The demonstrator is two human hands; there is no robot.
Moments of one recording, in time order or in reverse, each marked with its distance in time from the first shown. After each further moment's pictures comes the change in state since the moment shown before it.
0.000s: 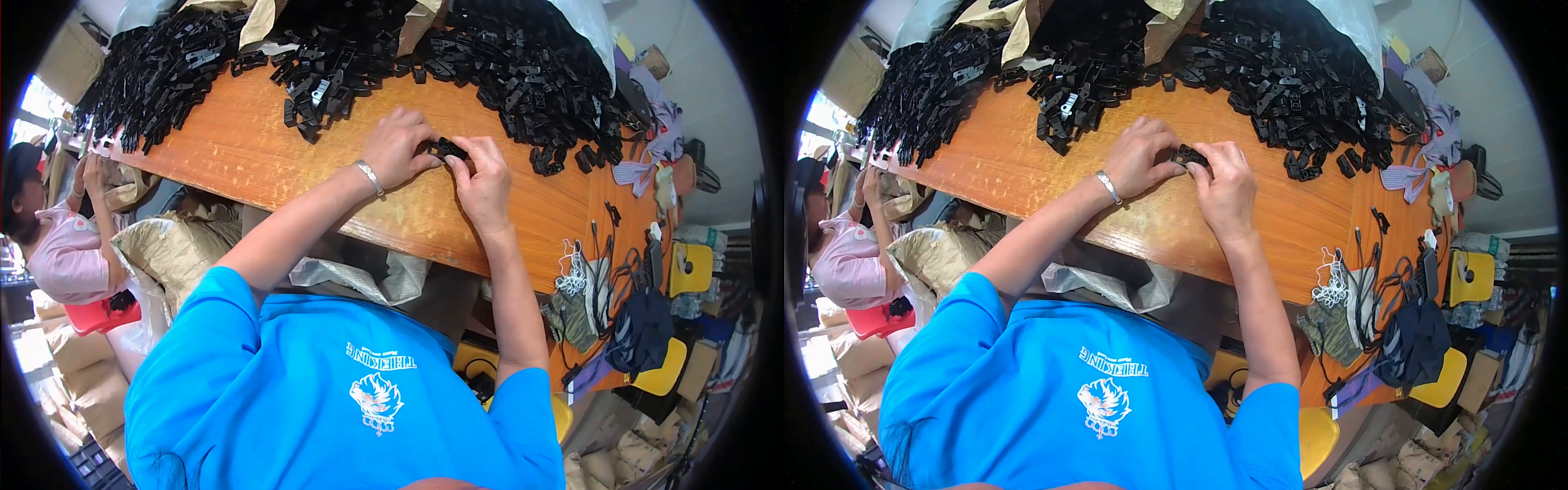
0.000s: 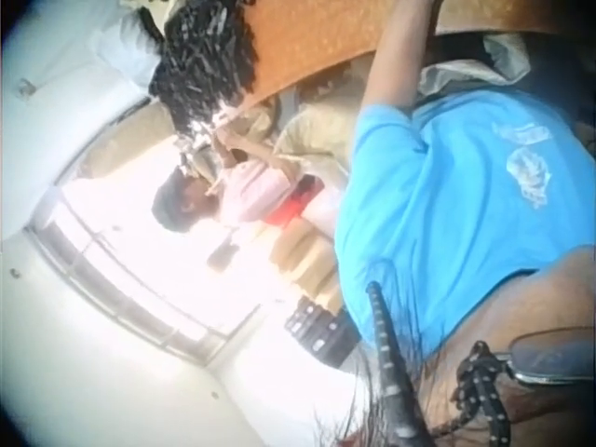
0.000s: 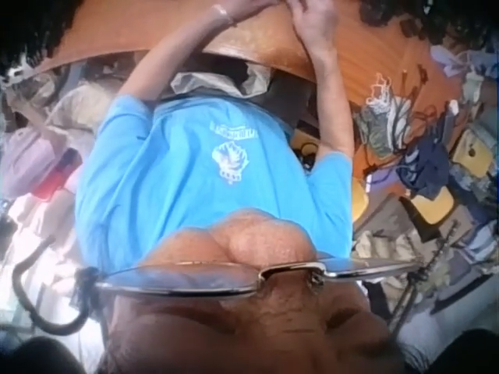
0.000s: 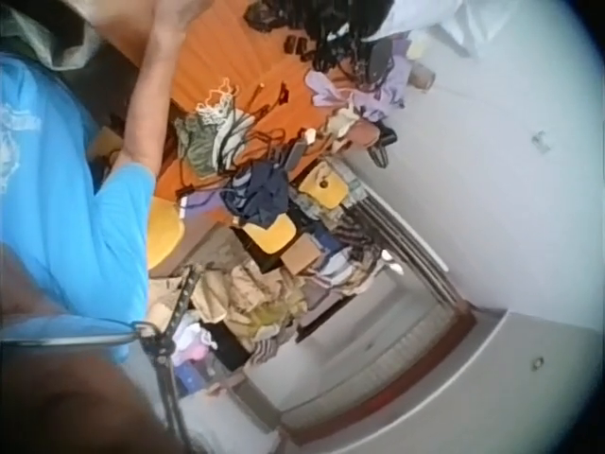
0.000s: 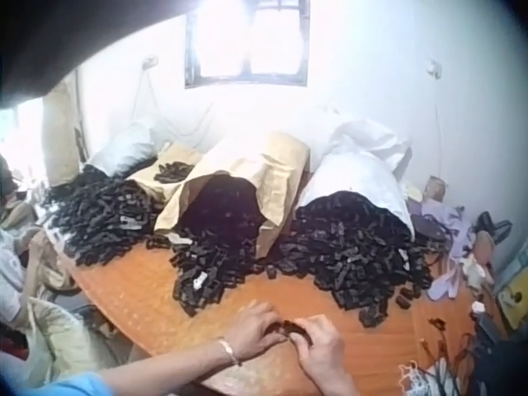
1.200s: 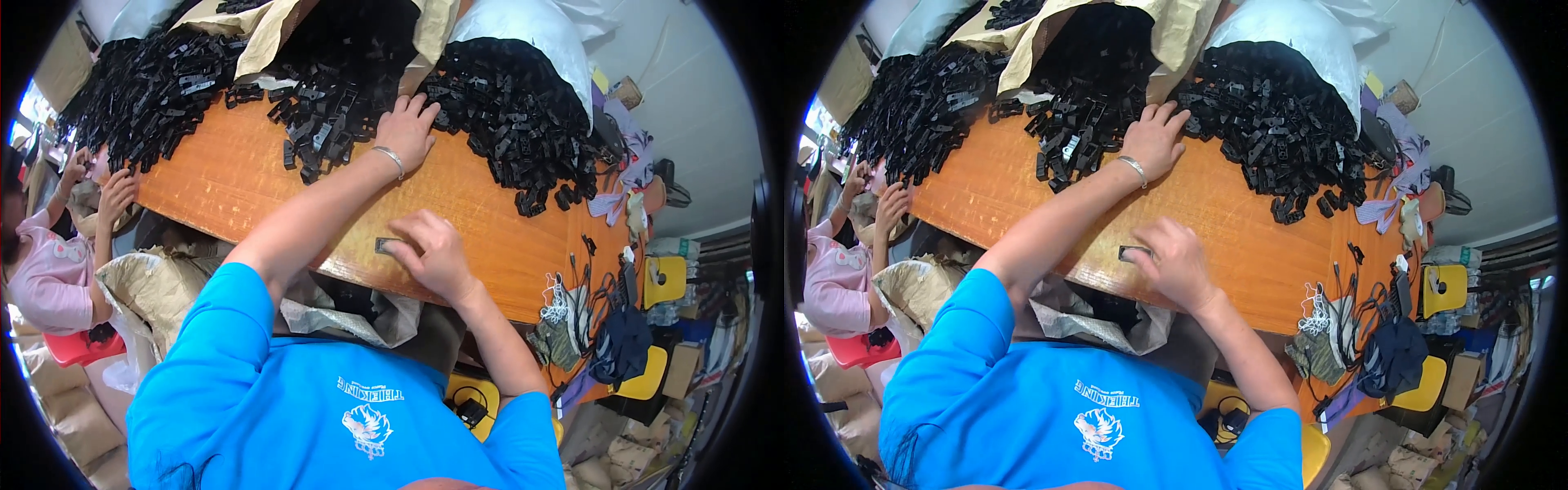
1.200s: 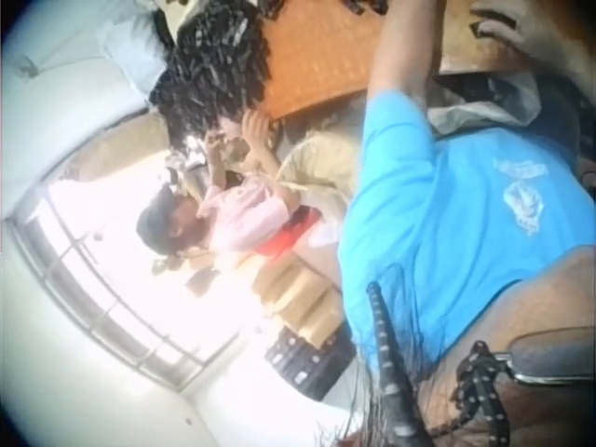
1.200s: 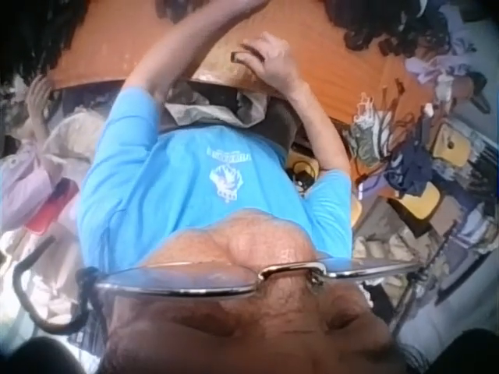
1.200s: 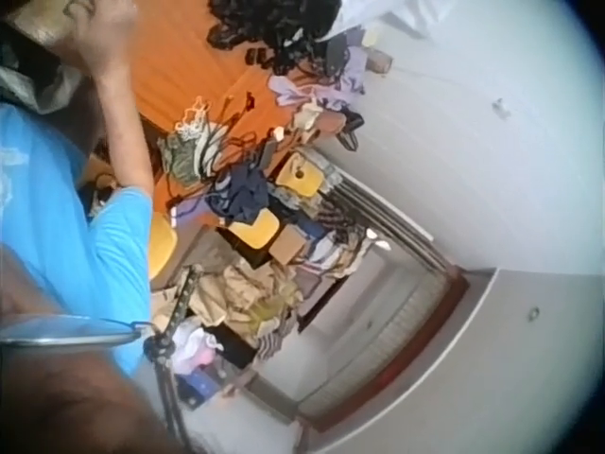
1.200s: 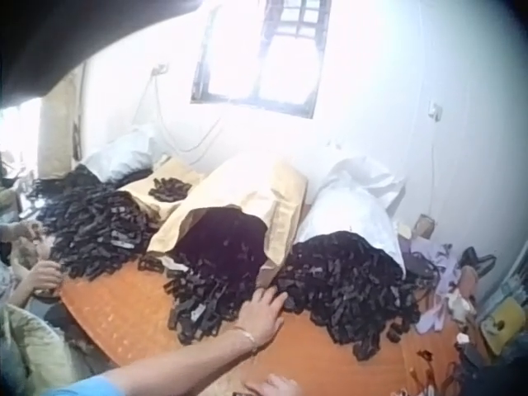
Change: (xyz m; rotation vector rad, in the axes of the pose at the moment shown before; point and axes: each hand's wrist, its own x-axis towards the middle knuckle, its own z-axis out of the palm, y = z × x) left_hand 0.086 -0.051 0.009 0.248 0.134 -0.148; right_hand -0.012 -0.070 0.017 0.034 -0.388 -0.232
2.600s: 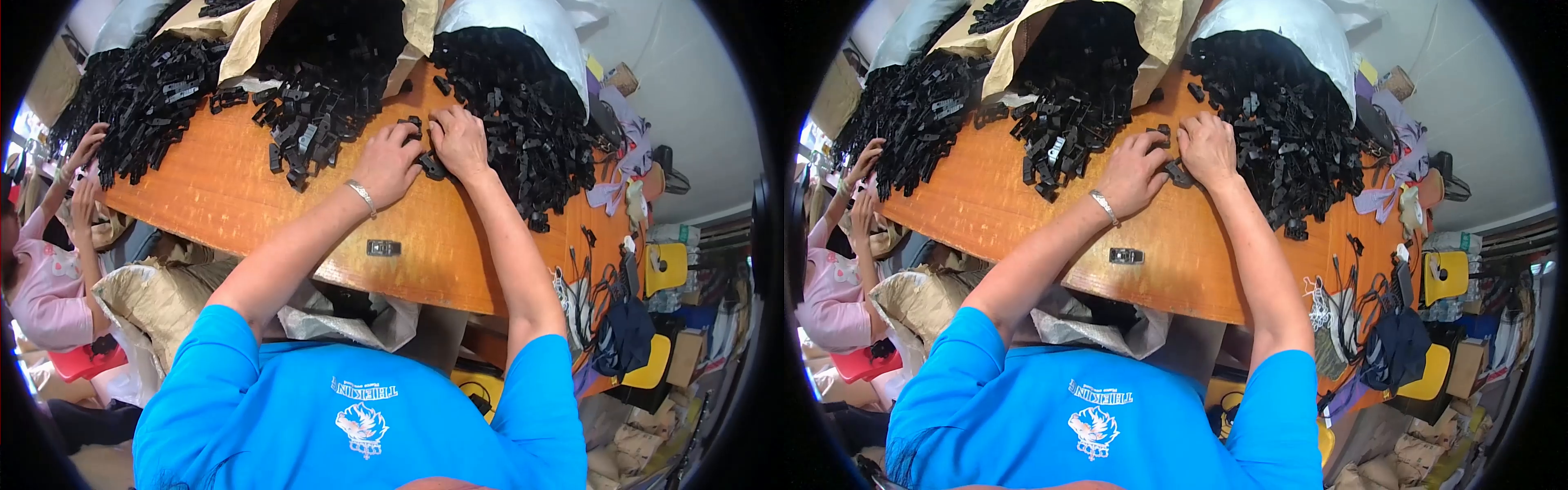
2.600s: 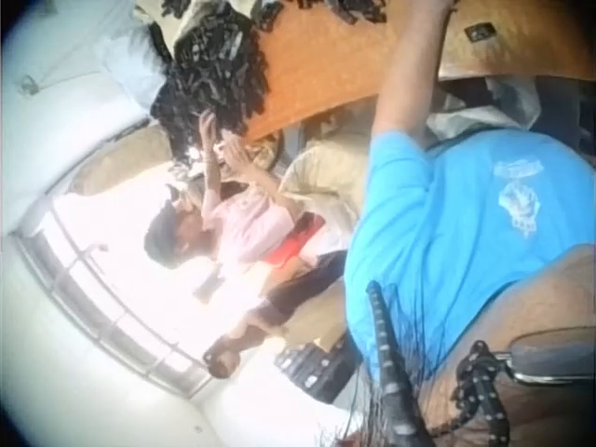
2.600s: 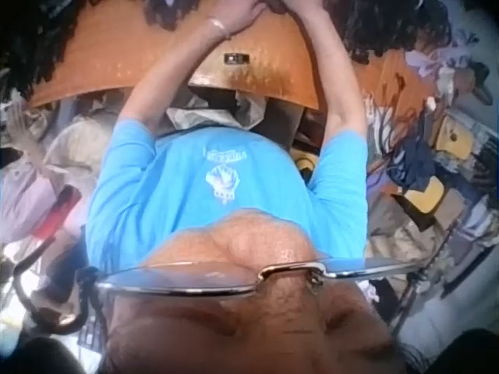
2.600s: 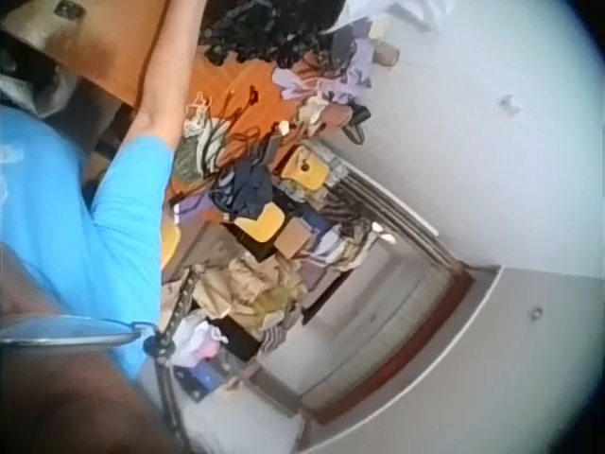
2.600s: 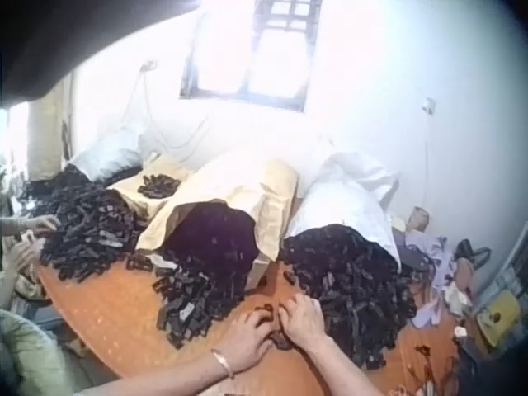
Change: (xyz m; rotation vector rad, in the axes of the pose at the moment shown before) left_hand -0.055 0.005 -0.009 -0.209 -0.033 0.144; right_hand 0.112 0.162 -0.022 -0.529 0.219 0.034
